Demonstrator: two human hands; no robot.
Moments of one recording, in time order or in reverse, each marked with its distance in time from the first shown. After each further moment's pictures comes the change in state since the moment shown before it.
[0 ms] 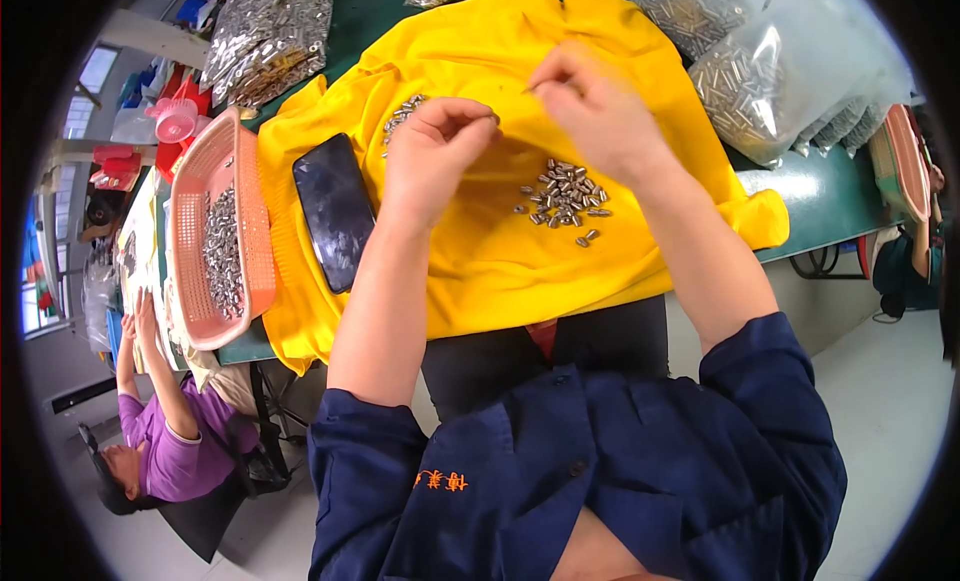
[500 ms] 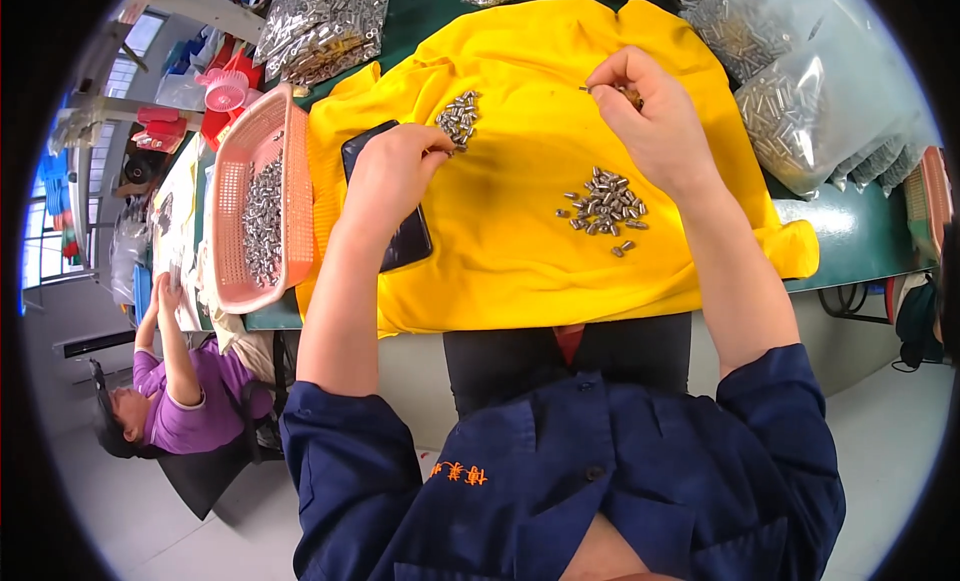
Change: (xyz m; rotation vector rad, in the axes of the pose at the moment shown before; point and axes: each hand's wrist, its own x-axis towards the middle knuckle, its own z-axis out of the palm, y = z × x) left_hand -0.015 0.044 -0.060 1.338 -0.105 0.165; right_hand 0.003 0.002 -0.006 0.185 0.015 0.088
